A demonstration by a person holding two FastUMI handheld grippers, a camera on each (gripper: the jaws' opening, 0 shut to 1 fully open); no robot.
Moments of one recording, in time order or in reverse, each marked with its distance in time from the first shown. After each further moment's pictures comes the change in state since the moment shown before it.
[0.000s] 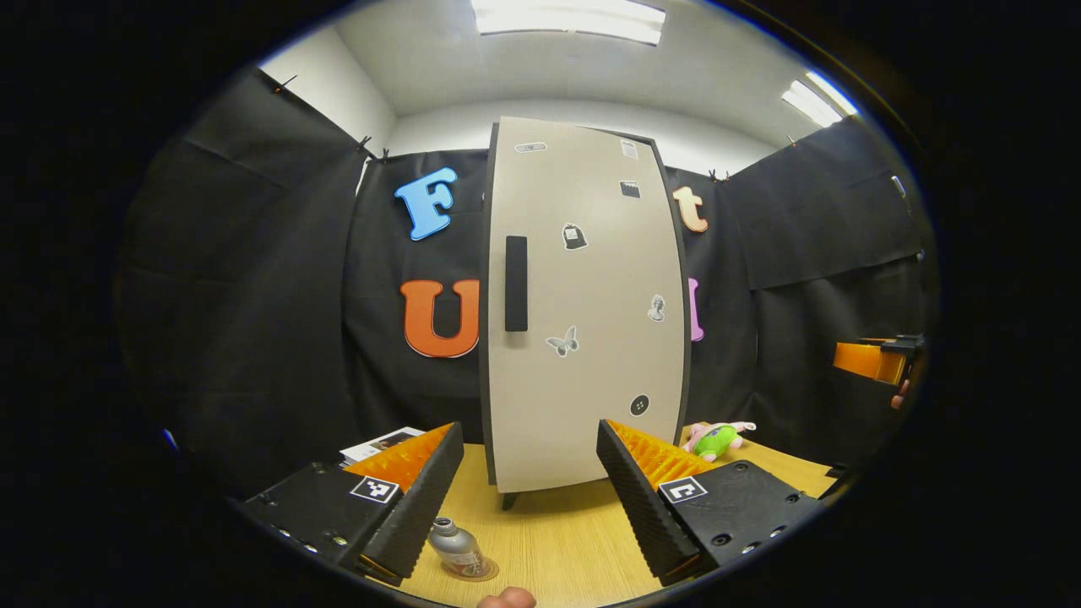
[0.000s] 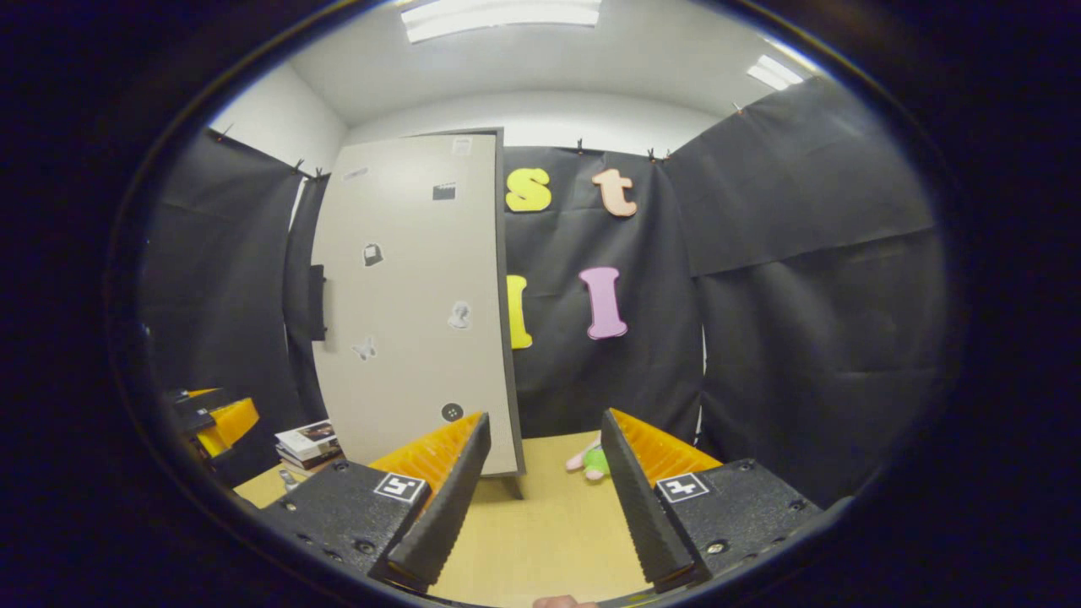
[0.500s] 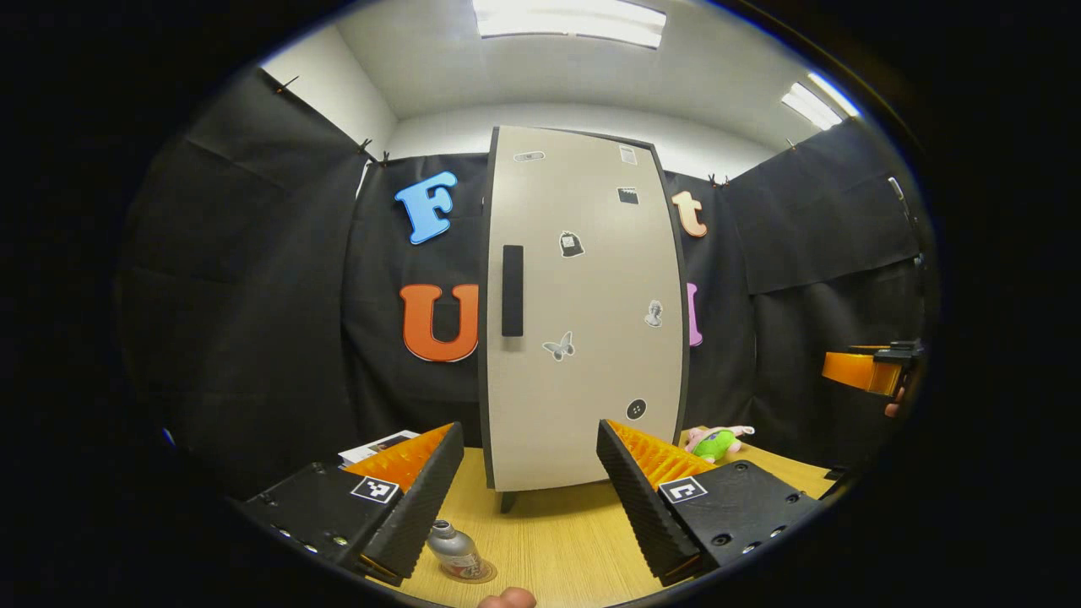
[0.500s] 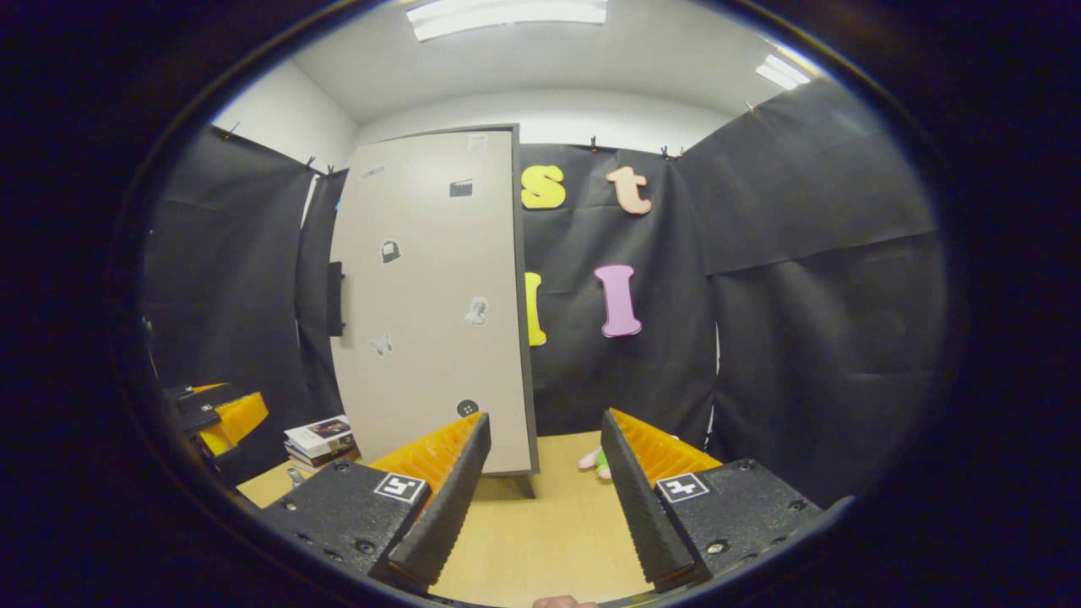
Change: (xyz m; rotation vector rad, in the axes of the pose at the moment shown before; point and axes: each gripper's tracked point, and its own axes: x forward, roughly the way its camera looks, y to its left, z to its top) left arm 0.000 -0.002 0.001 -0.018 -0.013 -0.008; right arm 0.003 0.011 -0.002 -0.014 0.009 0.028
